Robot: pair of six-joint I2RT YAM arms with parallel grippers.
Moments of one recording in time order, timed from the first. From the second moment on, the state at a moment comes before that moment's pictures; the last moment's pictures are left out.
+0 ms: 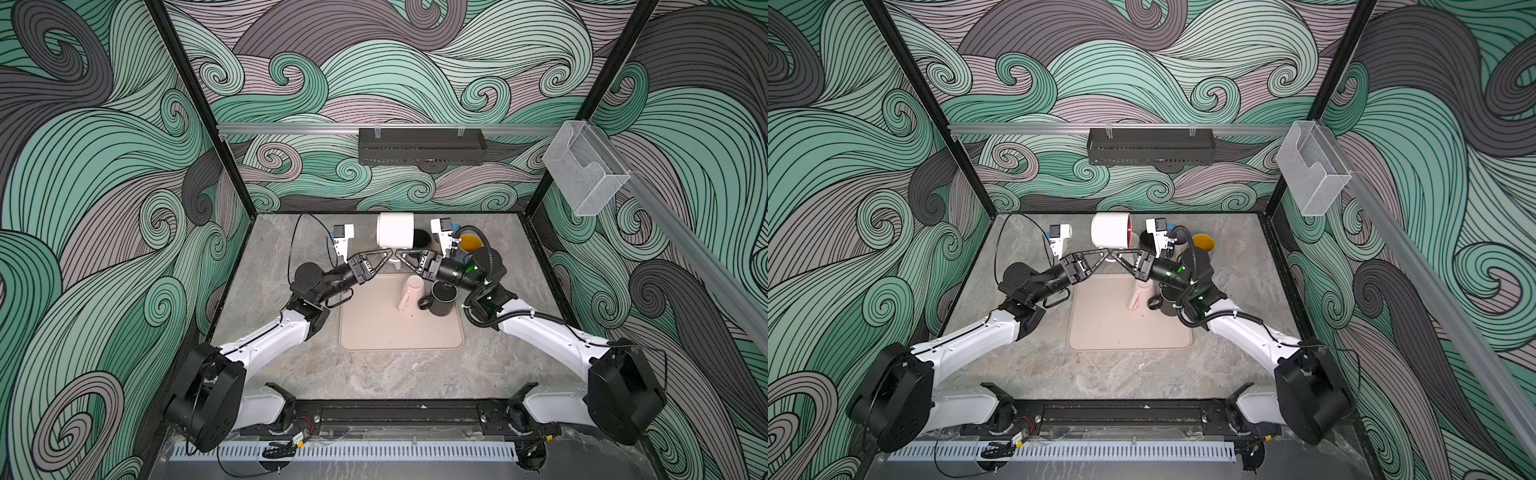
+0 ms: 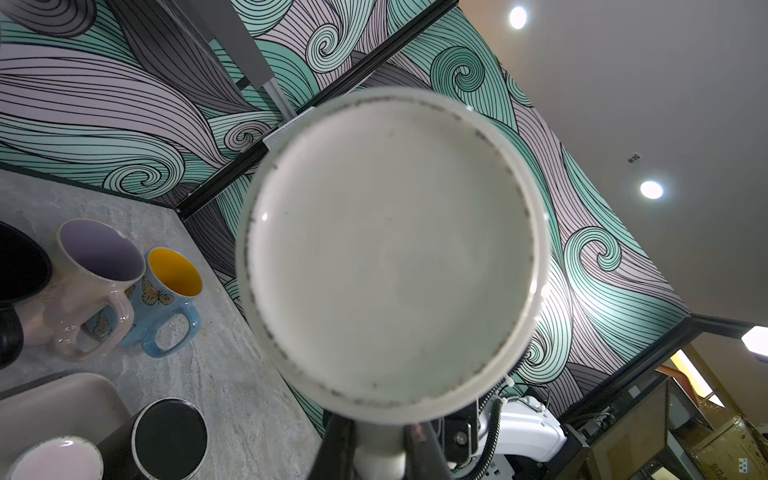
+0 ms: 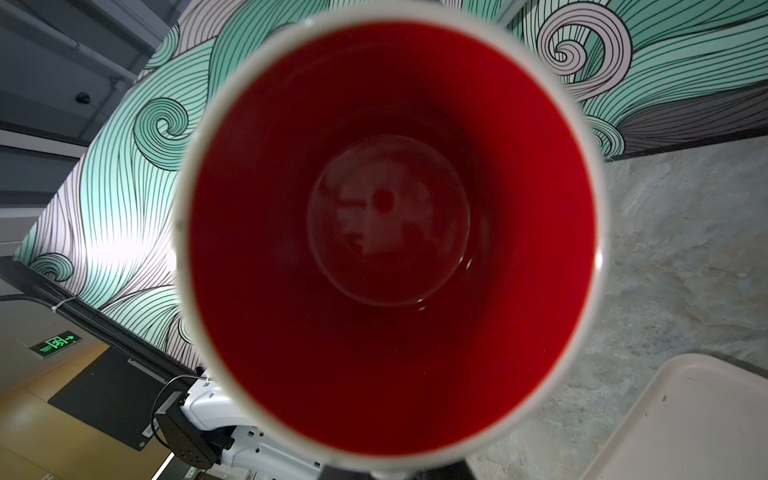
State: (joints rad) left arm -0.49 1.28 0.65 0.98 0.61 -1.15; right arm 0.60 1.34 0.84 0.69 -0.65 0.97
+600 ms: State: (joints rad) left arm -0.49 0.88 0.67 0.10 0.20 -0.70; right arm 0.62 1.37 1.00 0.38 -0.58 0.86
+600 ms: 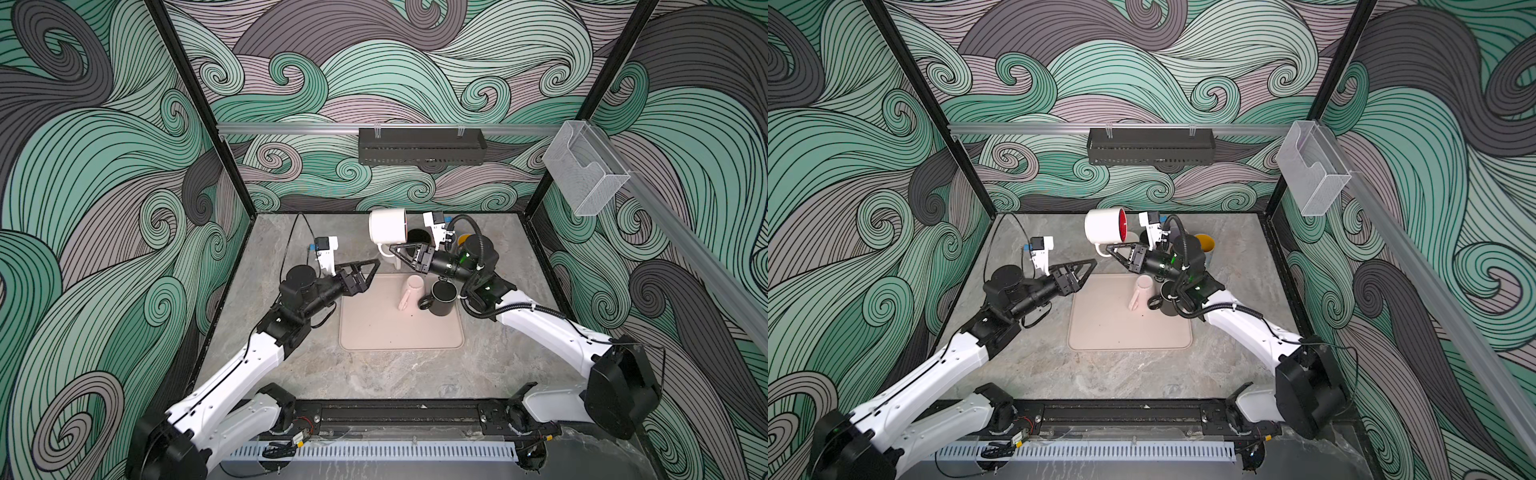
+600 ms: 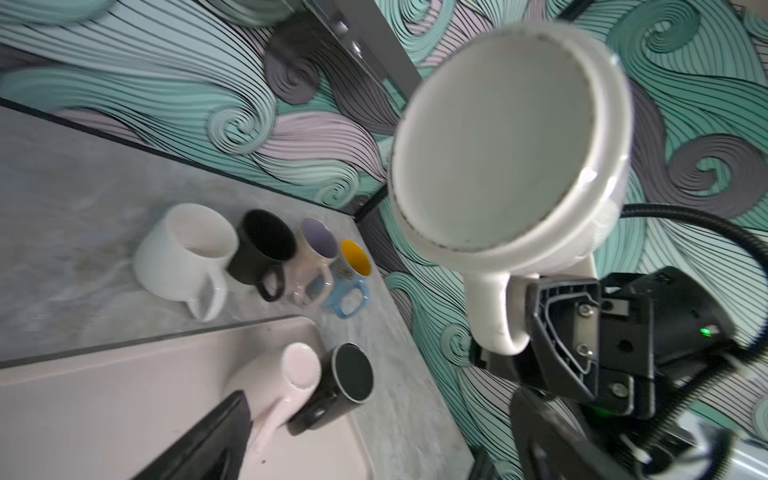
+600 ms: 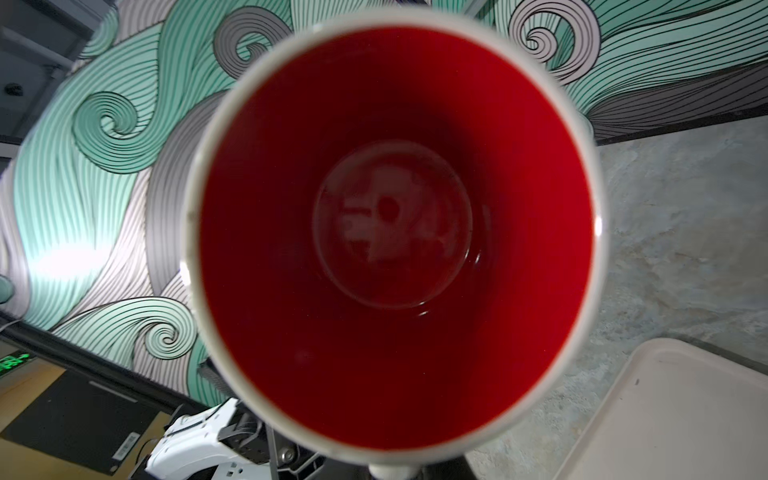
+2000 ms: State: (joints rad) left arm -0.74 0.88 0.69 -0.51 -0.15 -0.47; right arm 0.81 2.19 2.01 -0.74 0.24 0.44
